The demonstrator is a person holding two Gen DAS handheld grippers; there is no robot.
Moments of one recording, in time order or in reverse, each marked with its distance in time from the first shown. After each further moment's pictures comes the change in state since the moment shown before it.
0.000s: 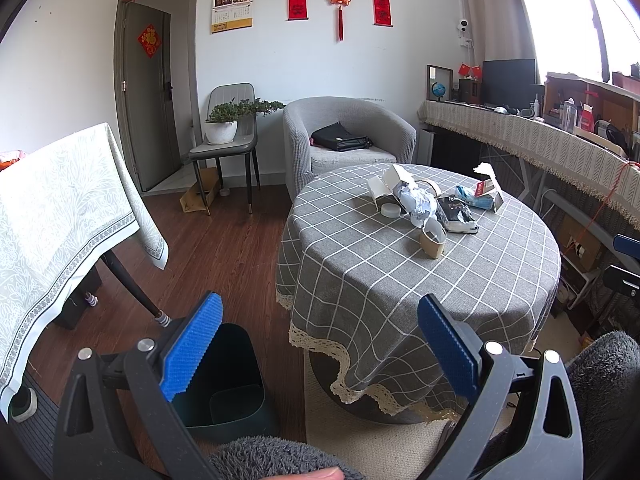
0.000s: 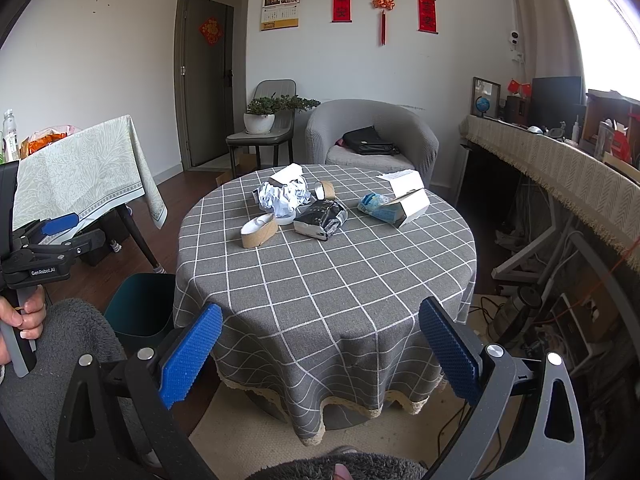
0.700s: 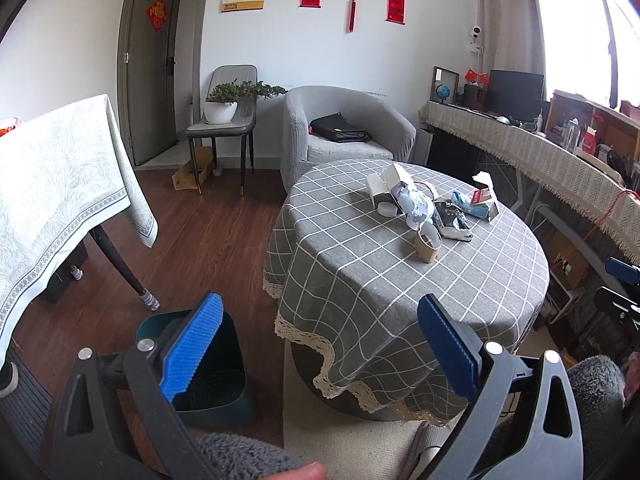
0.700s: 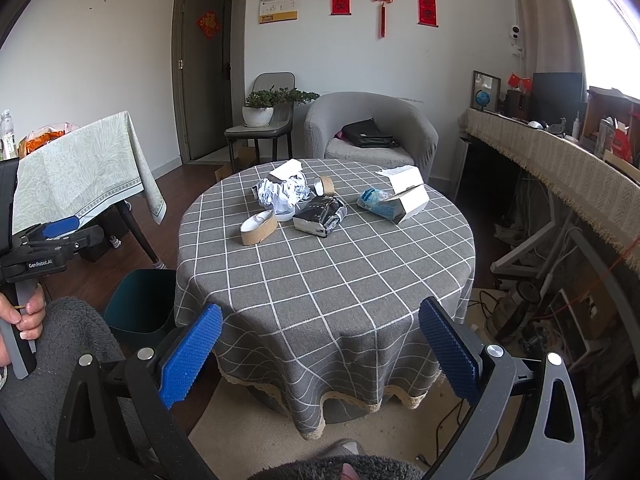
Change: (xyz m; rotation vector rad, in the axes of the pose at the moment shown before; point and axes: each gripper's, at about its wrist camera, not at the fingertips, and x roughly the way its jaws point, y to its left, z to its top) left arm 0.006 0.012 0.007 -0.090 0.047 -0.057; right arm -0.001 0.000 0.009 0.005 0.027 0.003
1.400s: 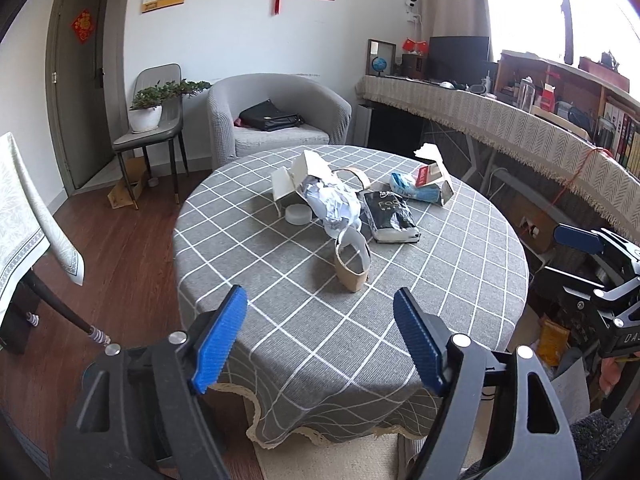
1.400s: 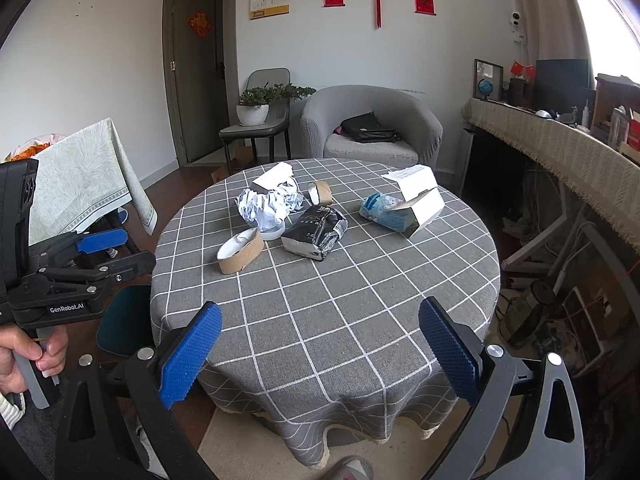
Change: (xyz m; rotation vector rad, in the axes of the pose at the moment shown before) left arm 0.095 -0.081 0.024 0.167 0.064 -0.173; right arm 0.072 -0.015 0.024 0.040 0.027 0.014
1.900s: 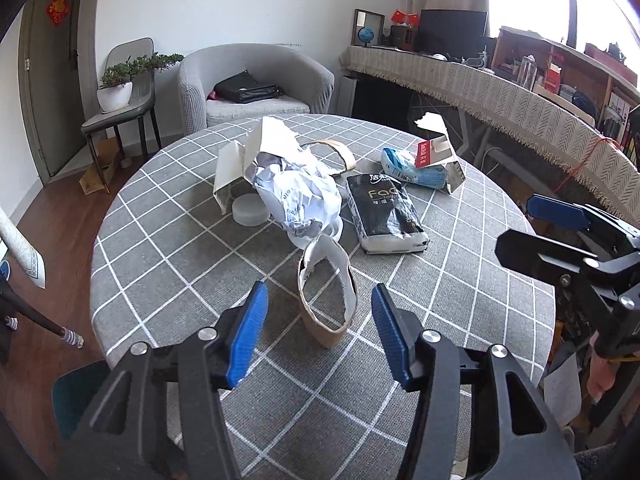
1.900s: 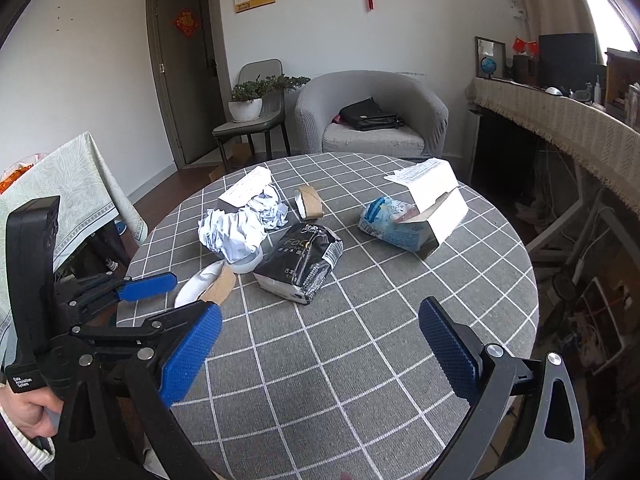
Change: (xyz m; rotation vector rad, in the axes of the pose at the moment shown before) left arm 0.089 -0.012 0.022 -0.011 0.105 -0.074; right arm 0.076 -0.018 0.040 0.058 0.049 0.017
